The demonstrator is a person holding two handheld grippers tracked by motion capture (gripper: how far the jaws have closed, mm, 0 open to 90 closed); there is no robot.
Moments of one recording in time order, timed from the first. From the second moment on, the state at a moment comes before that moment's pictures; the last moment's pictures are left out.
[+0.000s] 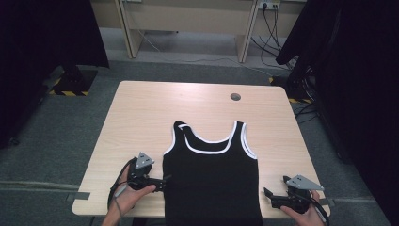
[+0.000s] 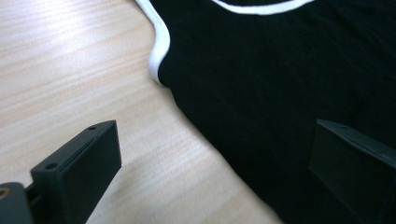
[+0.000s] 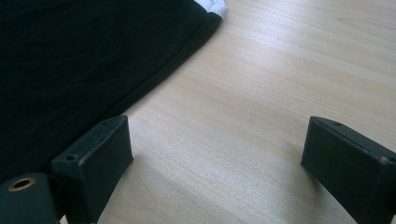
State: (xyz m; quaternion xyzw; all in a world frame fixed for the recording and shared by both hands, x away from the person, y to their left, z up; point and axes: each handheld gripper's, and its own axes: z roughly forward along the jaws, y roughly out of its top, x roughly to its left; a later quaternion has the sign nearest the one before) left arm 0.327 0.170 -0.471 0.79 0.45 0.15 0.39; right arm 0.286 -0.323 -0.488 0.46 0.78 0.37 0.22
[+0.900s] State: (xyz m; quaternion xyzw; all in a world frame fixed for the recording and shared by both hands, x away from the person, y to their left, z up) left arm 0.389 0.142 -0.458 0.78 0.46 0.15 0.39; right arm 0.286 -0.324 -0.488 0.45 0.78 0.37 0.22
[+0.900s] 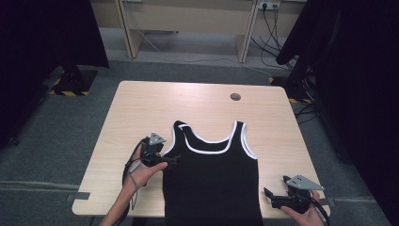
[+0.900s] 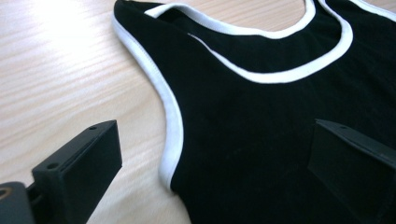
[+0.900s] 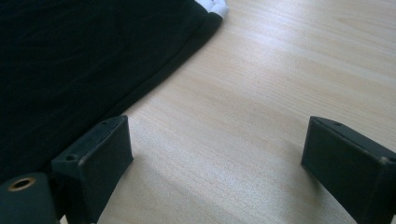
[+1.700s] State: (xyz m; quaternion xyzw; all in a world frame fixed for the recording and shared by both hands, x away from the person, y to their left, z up) left arm 0.439 0.117 -0.451 0.78 0.47 0.15 0.38; right arm 0.286 -0.324 -0.488 0.45 0.78 0.37 0.22
